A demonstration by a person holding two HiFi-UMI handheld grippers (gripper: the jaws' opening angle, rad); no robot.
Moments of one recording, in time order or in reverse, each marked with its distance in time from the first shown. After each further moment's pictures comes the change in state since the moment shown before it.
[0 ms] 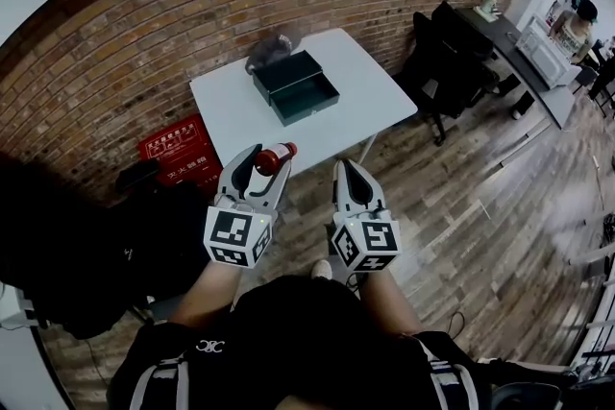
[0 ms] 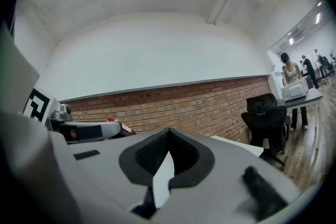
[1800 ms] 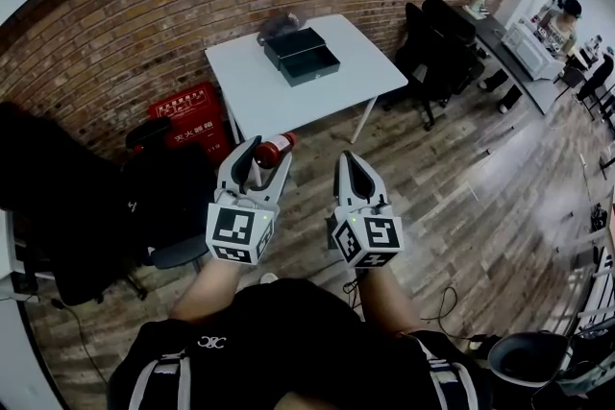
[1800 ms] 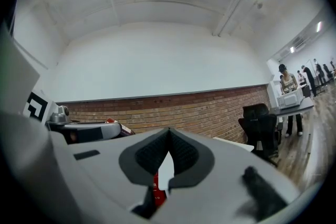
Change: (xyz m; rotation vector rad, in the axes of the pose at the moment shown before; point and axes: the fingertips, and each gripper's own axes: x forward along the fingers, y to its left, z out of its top) left arm -0.201 -0.071 0.017 0.019 -0.086 0.036; right arm -0.180 0.112 0.008 -0.046 -0.043 0.005
